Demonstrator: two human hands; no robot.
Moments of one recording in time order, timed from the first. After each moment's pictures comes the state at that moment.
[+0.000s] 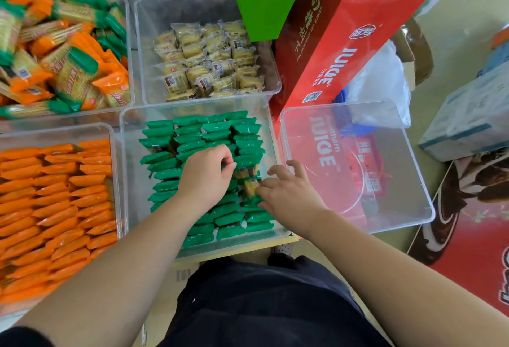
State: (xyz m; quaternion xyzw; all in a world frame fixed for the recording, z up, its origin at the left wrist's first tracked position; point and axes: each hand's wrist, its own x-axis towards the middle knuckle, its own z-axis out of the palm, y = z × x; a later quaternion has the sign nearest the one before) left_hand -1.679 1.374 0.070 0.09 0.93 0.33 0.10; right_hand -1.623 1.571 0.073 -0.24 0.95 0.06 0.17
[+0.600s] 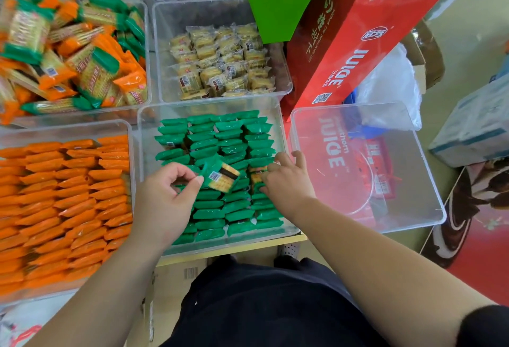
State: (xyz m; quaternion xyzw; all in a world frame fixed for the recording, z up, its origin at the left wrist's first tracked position) left_hand -1.619 1.310 0.115 -0.08 0.89 0.45 0.04; right_hand -1.642 1.542 0.059 -0.15 0.97 0.10 0.18
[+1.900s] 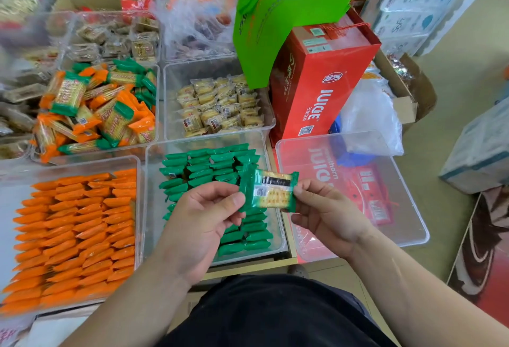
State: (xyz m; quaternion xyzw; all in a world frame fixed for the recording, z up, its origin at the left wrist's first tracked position) left_hand -1.589 1.395 0.216 -0.14 0.54 0.81 0.19; right_hand -1.592 1.613 0.179 0.21 0.51 -0.81 0.22
